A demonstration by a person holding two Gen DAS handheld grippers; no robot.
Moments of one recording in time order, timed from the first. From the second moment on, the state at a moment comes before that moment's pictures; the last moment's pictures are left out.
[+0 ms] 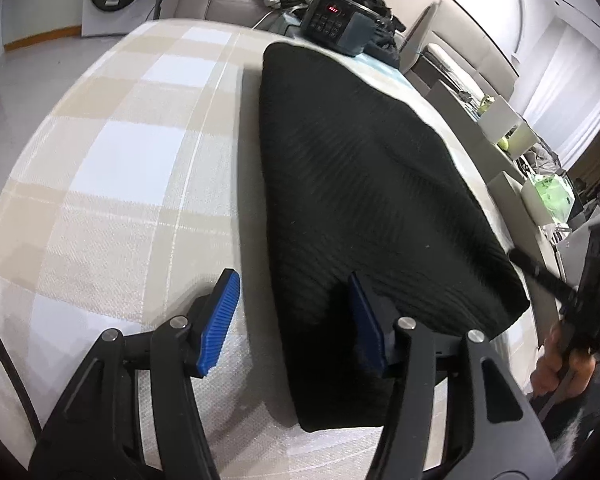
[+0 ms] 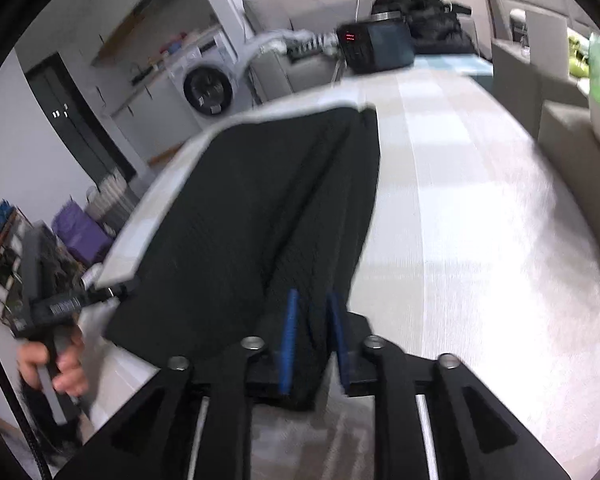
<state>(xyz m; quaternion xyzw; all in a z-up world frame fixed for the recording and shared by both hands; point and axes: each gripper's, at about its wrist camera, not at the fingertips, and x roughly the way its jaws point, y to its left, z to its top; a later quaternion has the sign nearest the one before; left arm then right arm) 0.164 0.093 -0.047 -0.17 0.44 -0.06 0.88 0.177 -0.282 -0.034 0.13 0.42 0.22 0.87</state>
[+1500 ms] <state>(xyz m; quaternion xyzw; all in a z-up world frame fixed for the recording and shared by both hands) 0.154 0.036 -0.039 -0.08 0.44 -0.09 0.89 0.275 -0.233 -0.041 0.11 0.47 0.23 0.84</state>
